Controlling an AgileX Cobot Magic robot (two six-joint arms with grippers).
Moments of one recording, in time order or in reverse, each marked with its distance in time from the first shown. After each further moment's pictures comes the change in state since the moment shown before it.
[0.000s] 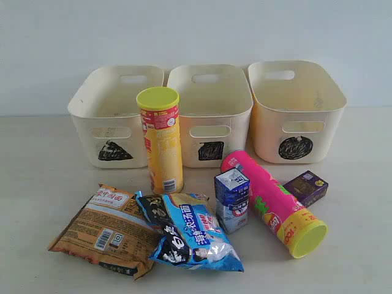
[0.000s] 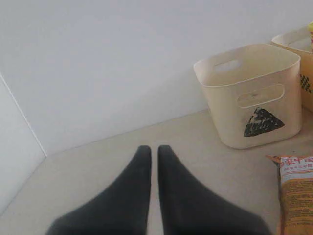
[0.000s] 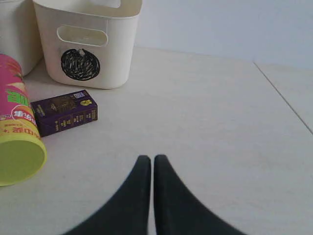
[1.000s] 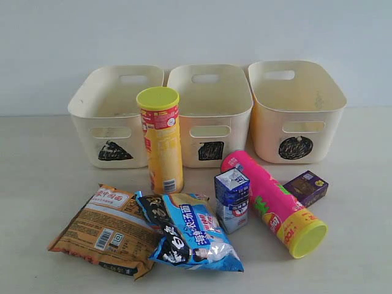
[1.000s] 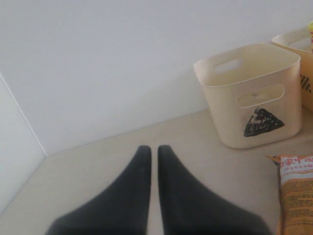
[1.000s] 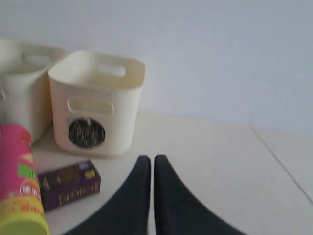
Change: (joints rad) left arm 0.000 0.000 0.000 0.000 0.000 0.000; right arm 0.000 0.000 0.005 0.000 -0.237 -0.002
